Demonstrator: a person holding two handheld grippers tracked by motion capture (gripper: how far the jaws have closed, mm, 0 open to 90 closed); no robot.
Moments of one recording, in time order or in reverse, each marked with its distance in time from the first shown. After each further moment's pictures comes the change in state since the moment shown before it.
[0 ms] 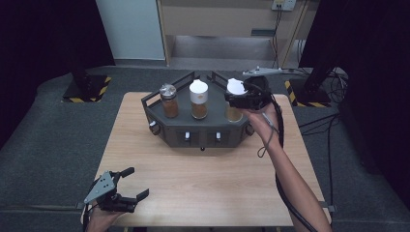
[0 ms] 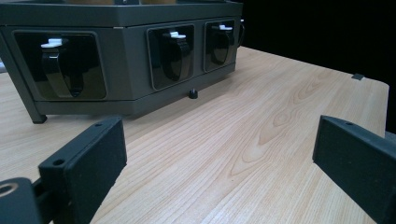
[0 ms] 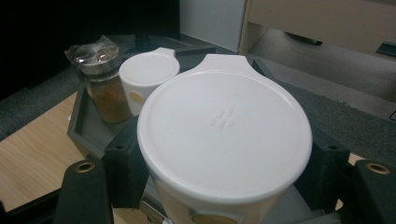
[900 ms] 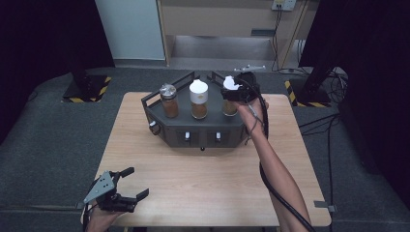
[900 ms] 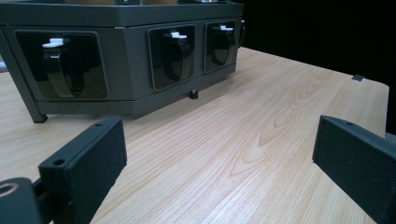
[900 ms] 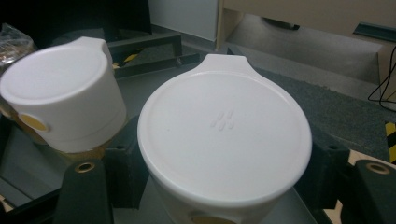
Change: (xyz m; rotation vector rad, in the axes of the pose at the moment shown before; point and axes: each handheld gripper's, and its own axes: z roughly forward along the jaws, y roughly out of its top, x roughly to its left) left arm 0.001 -0.001 0.000 -0.003 0.000 -0.003; right arm -0.006 -0.003 0.070 0.041 -0.096 0.039
